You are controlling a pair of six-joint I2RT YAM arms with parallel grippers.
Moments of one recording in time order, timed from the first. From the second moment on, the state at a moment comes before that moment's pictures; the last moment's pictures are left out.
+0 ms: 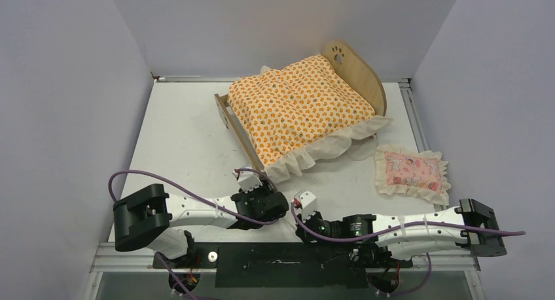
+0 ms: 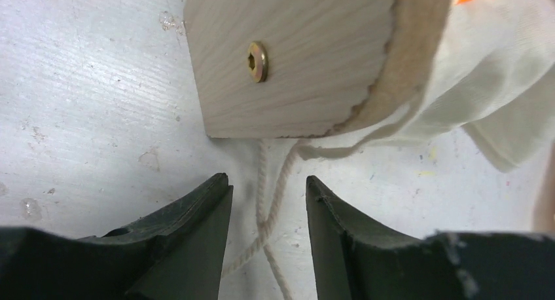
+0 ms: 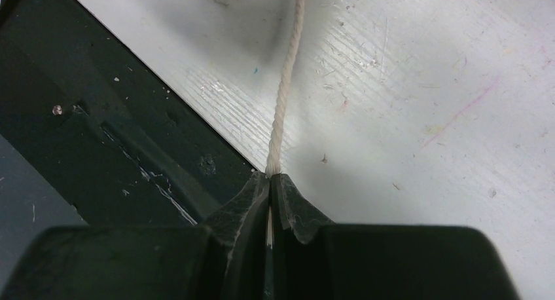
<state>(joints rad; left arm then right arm) -1.26 1.47 0.68 -0.30 -0.84 -1.54 1.49 0.99 0.49 -0.35 0.39 0.70</state>
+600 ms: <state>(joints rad) -1.26 1.51 0.68 -0.30 -0.88 -1.61 1.49 0.99 0.48 -0.36 0.38 0.69</state>
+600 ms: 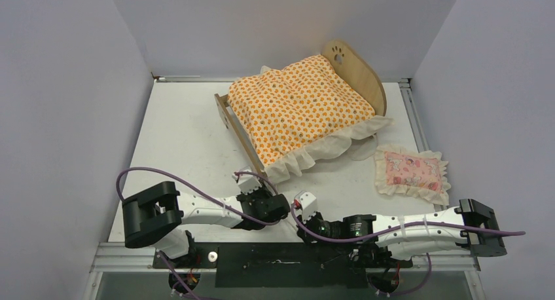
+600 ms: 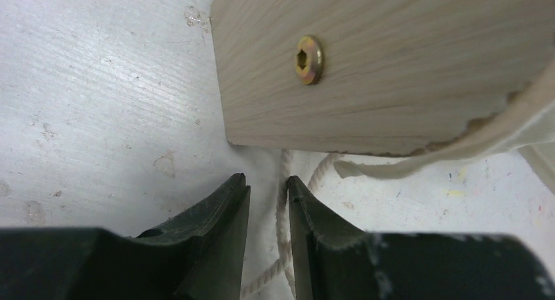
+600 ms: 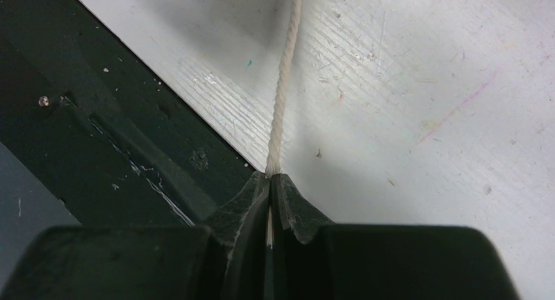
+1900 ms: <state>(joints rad) -1.30 1.04 0.40 -0.04 -0.83 -1.33 1.01 1.41 0.77 -0.02 0.02 0.68</state>
